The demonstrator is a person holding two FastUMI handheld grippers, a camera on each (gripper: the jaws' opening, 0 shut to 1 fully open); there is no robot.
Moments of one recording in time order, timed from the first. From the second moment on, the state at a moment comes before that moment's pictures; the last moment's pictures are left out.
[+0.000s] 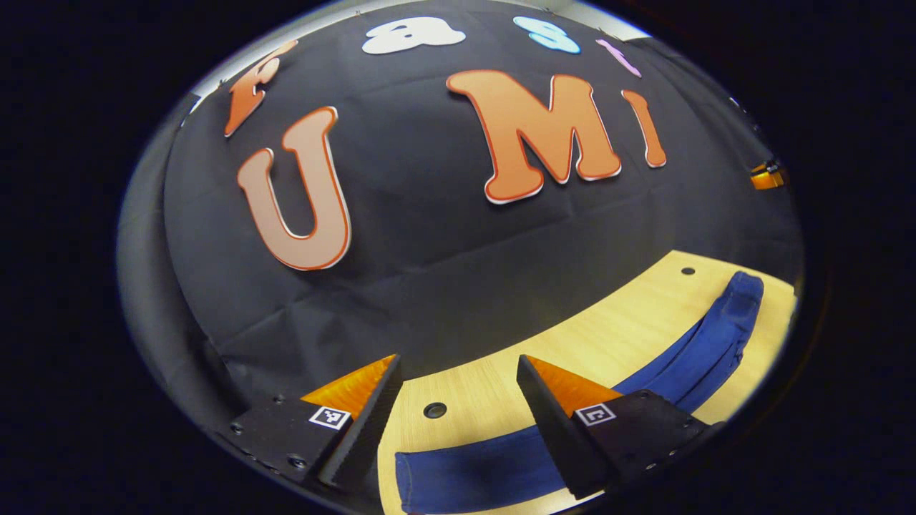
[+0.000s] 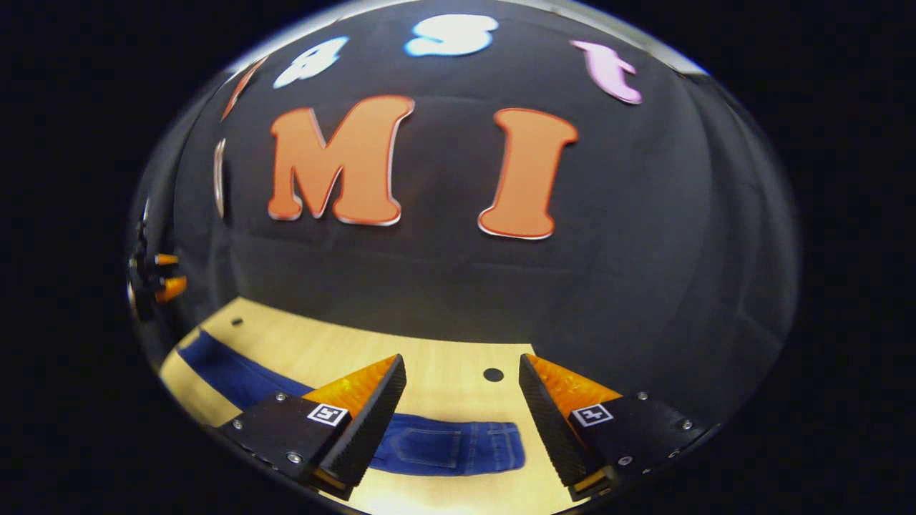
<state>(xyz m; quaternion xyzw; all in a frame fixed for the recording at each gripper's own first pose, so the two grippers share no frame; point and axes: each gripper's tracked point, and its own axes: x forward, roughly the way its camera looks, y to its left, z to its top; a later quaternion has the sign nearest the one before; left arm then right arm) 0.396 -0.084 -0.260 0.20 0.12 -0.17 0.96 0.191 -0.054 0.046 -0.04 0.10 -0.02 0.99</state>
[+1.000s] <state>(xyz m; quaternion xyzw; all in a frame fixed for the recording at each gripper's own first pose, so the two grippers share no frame) 0.297 -0.087 -0.287 0.20 0.19 -0.10 0.96 0.183 -0.147 -0.184 0.38 0.23 -0.13 0.89</state>
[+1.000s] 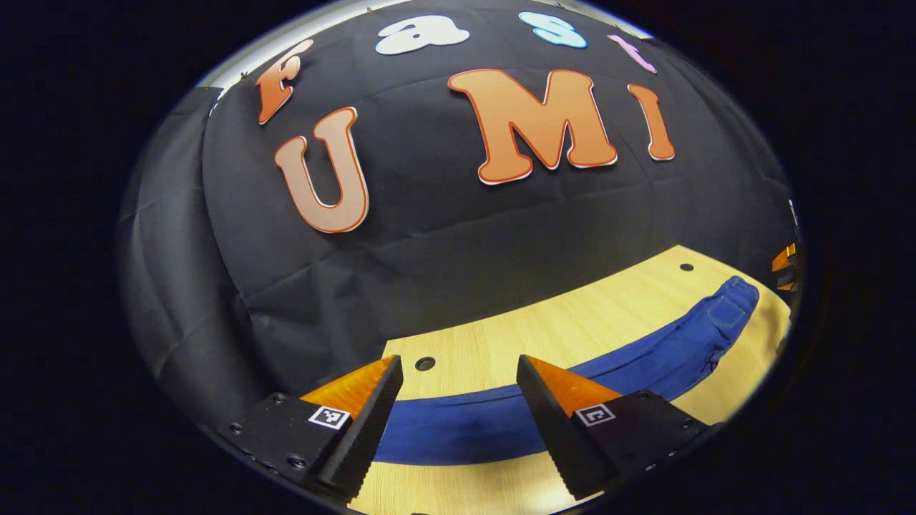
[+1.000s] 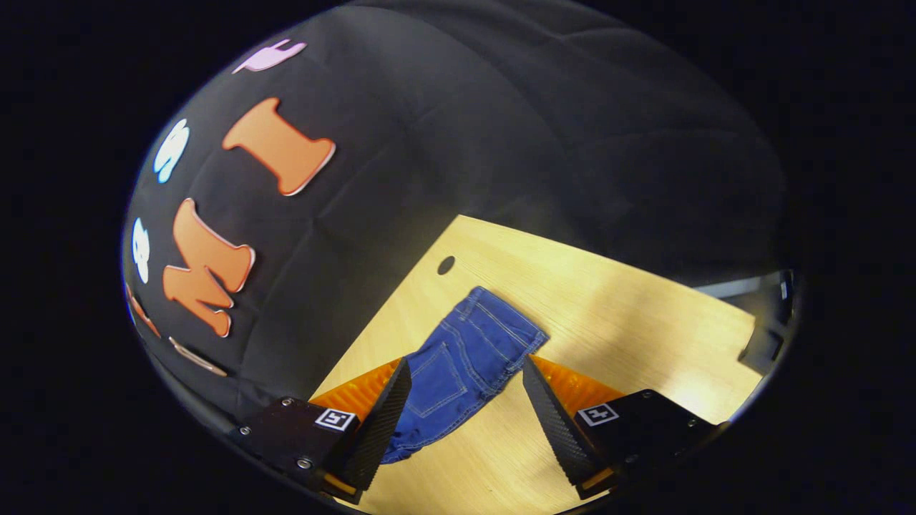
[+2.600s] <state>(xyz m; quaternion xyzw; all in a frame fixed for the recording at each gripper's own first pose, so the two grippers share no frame) 0.244 0.012 -0.296 0.18 0.22 0.01 0.96 0.301 -0.130 -0.202 0.48 0.20 -0.16 0.84</state>
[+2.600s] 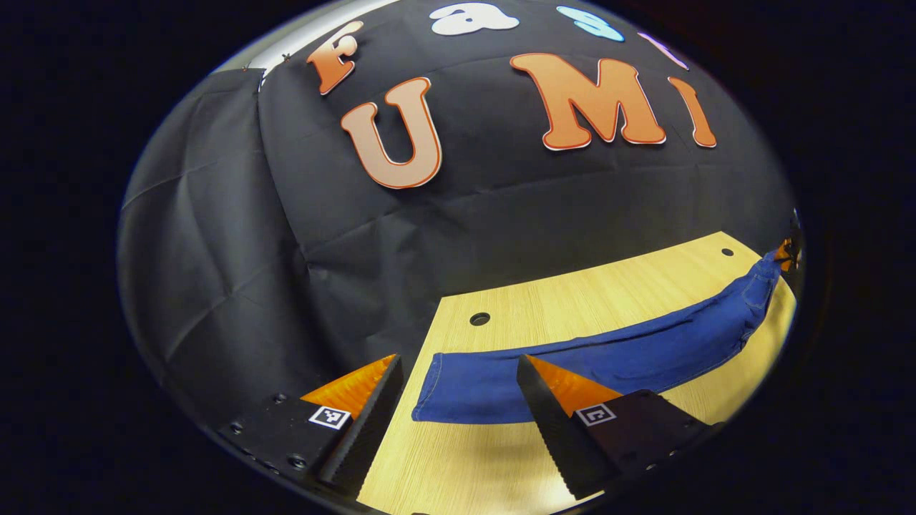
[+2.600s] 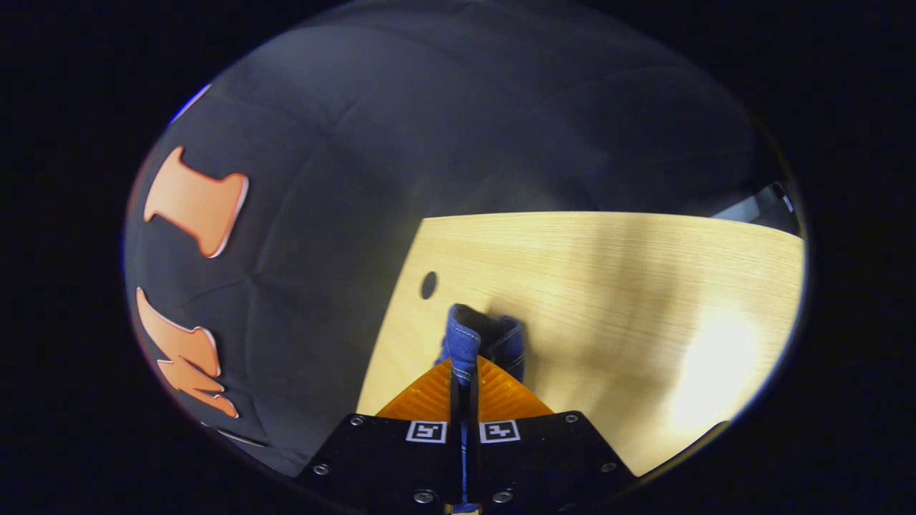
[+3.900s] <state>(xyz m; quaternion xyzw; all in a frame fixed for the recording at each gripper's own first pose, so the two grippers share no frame) 0.305 0.212 -0.347 0.16 0.23 -0.06 0.96 0.291 0.329 -0.247 0.14 0.32 0.06 0.93</state>
